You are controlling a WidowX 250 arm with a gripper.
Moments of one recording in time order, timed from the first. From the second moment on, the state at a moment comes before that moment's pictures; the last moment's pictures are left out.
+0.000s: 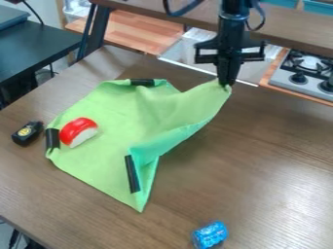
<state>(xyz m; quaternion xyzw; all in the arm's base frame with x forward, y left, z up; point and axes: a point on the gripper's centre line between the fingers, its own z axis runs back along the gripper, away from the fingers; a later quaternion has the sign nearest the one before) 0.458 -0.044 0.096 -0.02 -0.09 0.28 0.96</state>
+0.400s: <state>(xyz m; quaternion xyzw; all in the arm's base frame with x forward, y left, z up) 0.463 -0.049 0.089 -0.07 -0.15 0.29 0.94</state>
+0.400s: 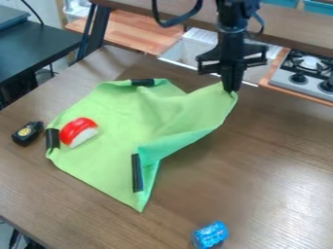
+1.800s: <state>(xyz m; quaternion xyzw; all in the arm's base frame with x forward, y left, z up) 0.470 -0.056 0.082 -0.12 -0.21 0.28 0.93</state>
